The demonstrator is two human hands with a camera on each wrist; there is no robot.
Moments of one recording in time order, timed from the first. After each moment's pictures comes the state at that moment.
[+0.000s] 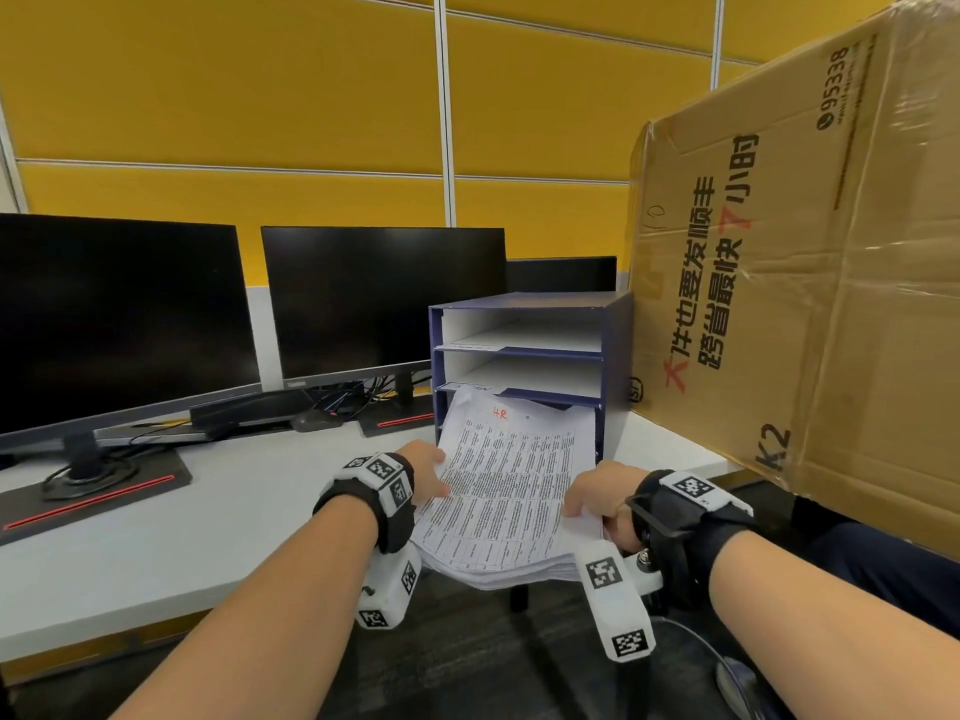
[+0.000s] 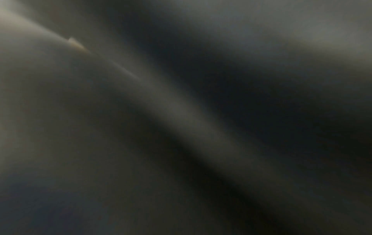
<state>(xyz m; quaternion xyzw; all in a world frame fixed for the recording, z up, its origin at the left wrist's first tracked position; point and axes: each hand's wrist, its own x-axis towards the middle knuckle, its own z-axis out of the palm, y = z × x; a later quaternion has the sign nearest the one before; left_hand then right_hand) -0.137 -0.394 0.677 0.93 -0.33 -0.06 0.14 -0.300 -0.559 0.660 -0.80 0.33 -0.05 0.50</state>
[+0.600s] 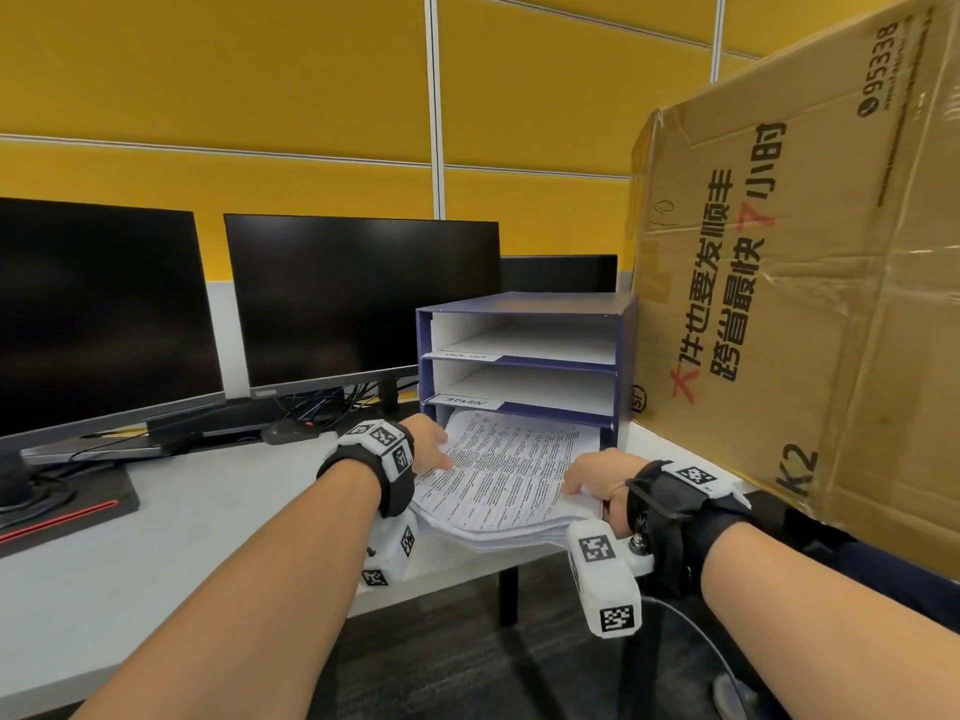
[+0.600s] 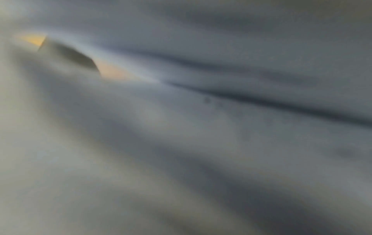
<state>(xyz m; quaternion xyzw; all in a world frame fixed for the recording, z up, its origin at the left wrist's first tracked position) -0.075 -0.446 0.705 0.93 -0.35 -0.07 0.12 -0.254 -0.591 0.679 -0.80 0.34 -0.06 0.49</state>
